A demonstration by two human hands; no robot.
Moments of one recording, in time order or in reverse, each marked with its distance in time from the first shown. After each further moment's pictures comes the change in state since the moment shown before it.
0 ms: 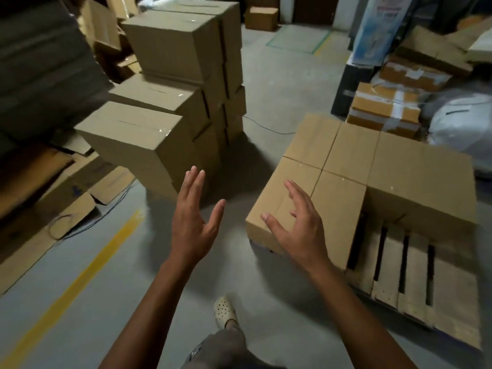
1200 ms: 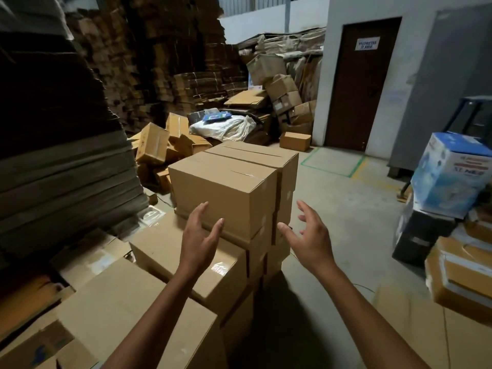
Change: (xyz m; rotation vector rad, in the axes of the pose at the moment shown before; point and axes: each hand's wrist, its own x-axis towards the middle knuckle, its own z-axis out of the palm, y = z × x) left_hand 0.678 -0.265 0.028 -0.208 0.199 -0.142; right_hand 0.717 -0.071 0.259 -0.028 0.105 -0.184
